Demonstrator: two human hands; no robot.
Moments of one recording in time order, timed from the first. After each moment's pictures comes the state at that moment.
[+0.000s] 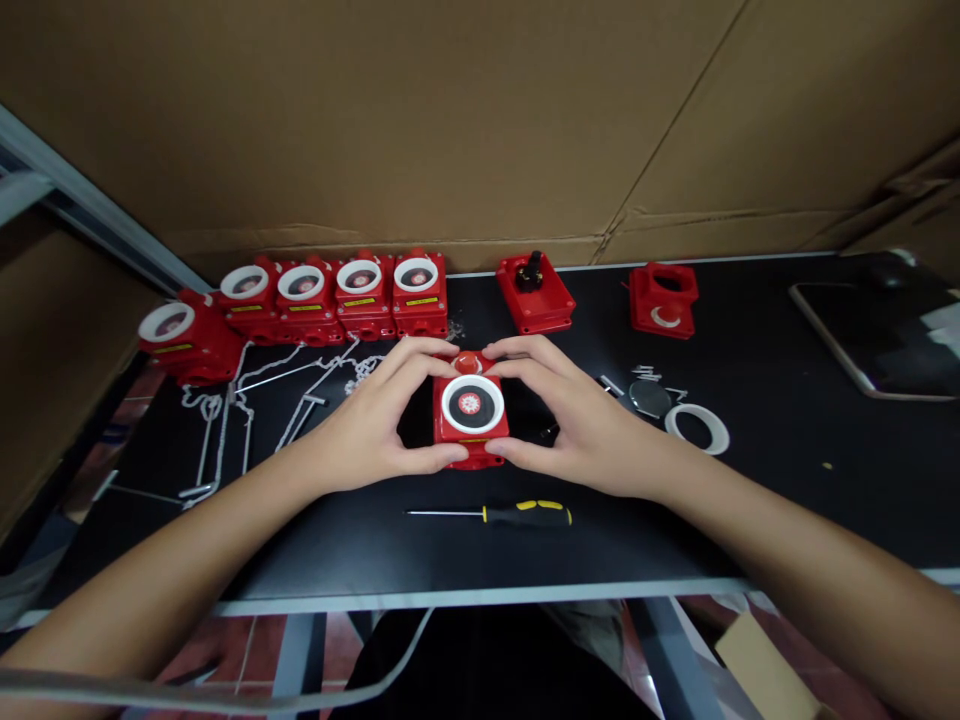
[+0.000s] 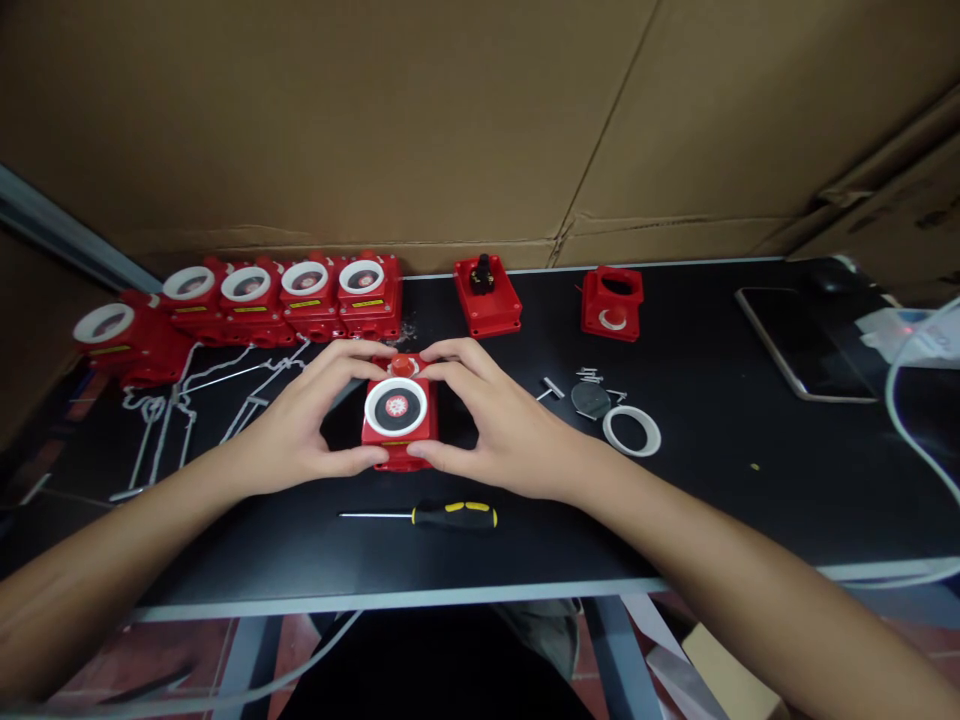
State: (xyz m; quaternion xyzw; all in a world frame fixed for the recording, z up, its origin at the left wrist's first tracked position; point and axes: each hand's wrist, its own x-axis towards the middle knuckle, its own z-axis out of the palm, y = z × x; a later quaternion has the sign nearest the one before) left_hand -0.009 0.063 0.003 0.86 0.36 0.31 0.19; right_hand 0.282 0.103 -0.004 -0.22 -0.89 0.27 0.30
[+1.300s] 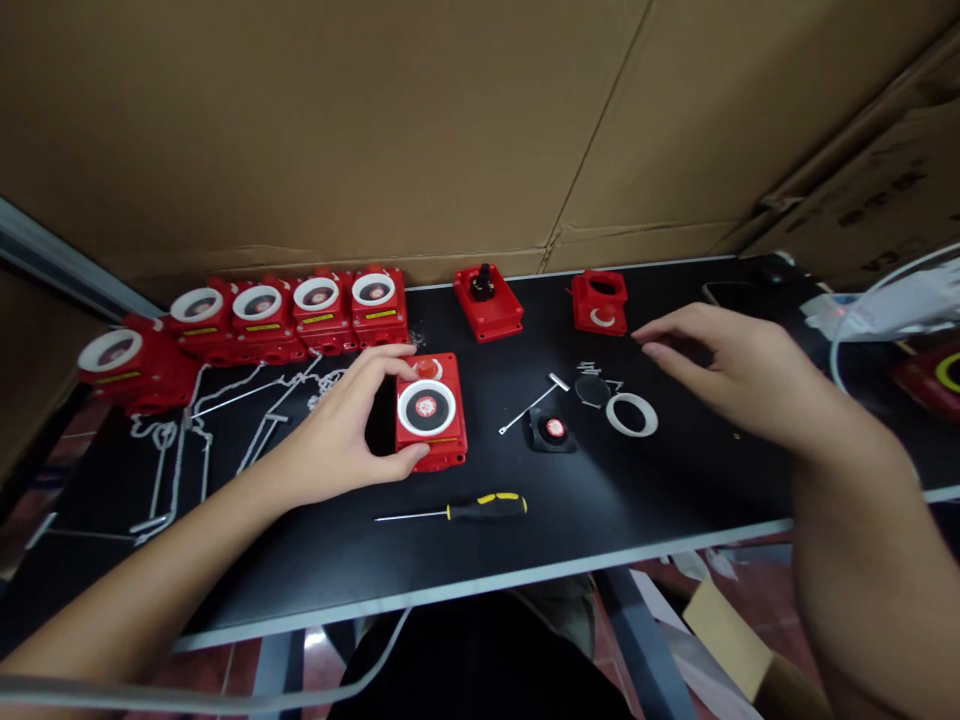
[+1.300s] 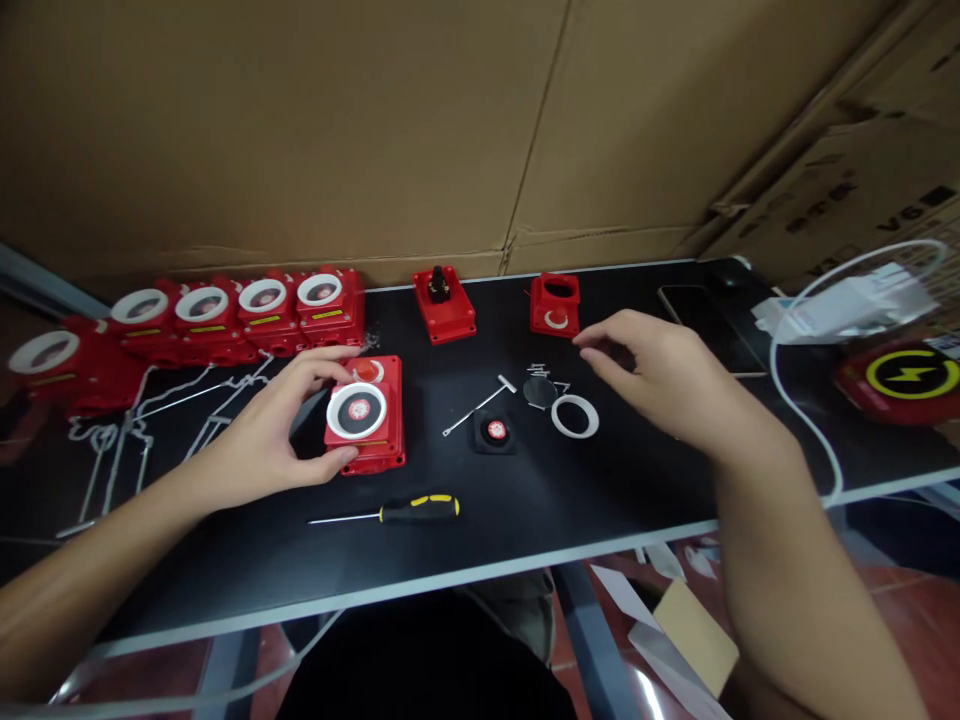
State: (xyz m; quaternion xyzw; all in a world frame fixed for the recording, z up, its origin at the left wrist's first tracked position) left_hand -0.003 0.060 0.009 0.83 0.44 0.27 0.21; right_hand 0.450 0.125 0.024 -0.52 -0.82 0.06 0.24
